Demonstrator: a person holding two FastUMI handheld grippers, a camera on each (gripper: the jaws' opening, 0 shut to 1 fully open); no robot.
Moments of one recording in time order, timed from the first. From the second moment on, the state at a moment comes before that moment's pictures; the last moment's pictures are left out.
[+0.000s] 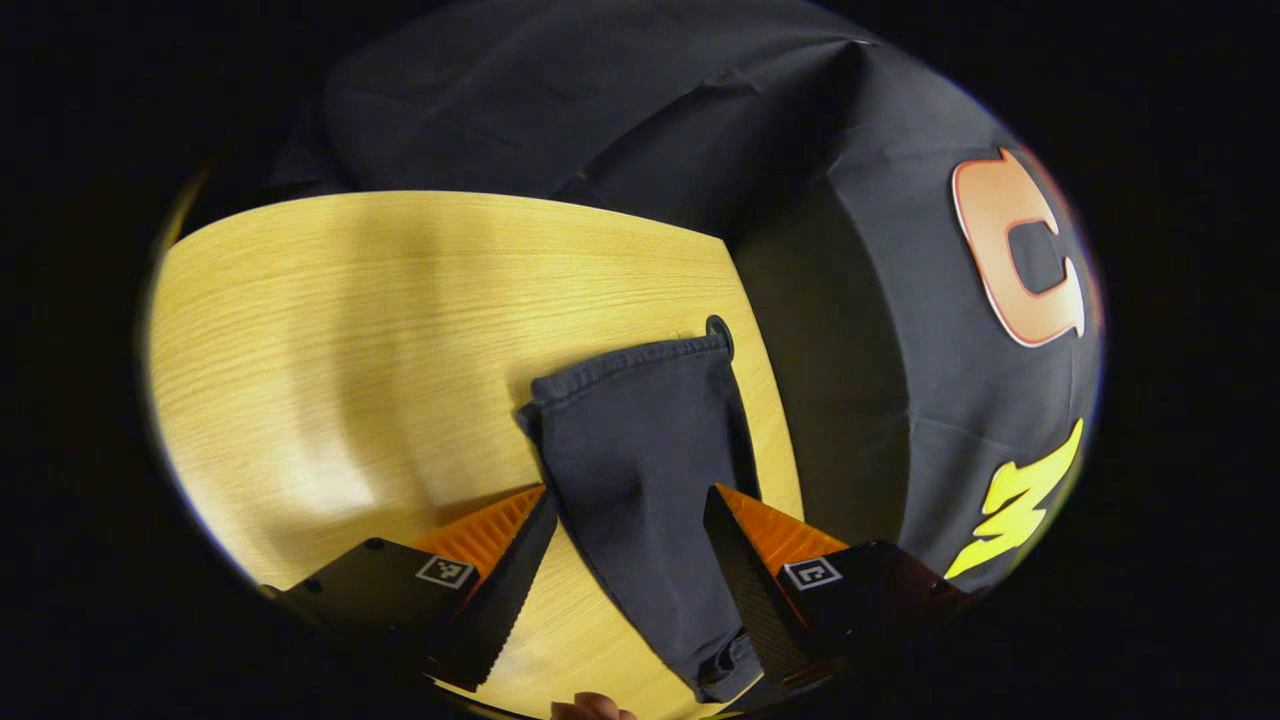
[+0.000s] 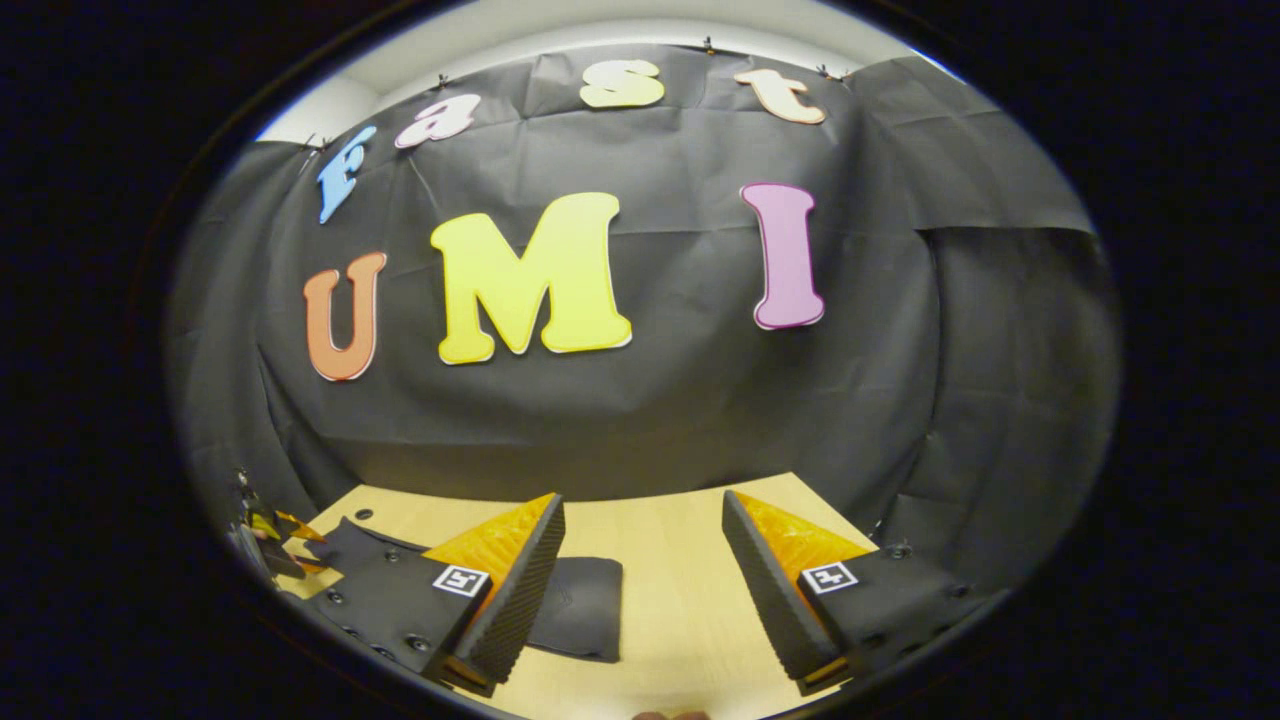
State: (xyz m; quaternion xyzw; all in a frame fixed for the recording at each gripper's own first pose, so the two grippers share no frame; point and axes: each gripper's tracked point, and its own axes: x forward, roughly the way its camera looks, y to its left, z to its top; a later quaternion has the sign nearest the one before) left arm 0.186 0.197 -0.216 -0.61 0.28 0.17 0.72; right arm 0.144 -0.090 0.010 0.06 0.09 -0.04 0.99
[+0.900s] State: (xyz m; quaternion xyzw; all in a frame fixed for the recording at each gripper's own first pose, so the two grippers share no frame) left arm 0.200 0.199 -0.239 -0.70 0.23 0.19 0.65; right arm 0.129 -0.122 0.008 0.07 0.10 -0.06 0.99
